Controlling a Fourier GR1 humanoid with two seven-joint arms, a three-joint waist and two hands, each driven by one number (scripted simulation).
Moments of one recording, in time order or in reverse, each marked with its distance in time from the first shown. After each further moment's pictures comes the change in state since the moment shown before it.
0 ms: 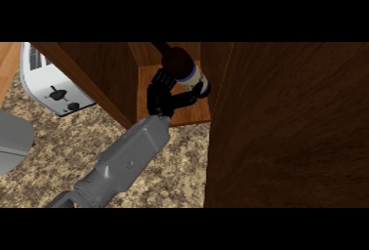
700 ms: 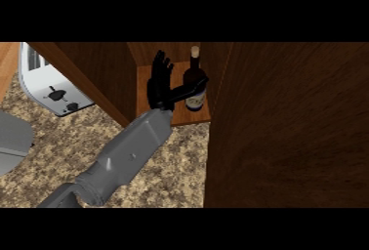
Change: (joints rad) left arm -0.072 0.000 -0.061 0.053 0.107 0.071 -0.040; right arm -0.006 -0.003 0.007 -0.012 -0.005 0.000 0.013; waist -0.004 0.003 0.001
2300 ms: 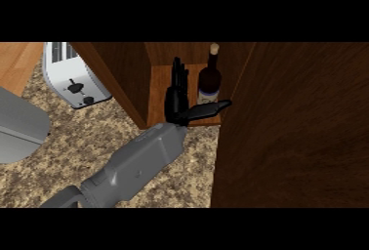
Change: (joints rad) left arm 0.046 0.002 -0.244 -0.191 0.034 0.050 -0.126; right arm 0.024 -0.013 -0.031 -0.030 -0.010 -0.021 0.039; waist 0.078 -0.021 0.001
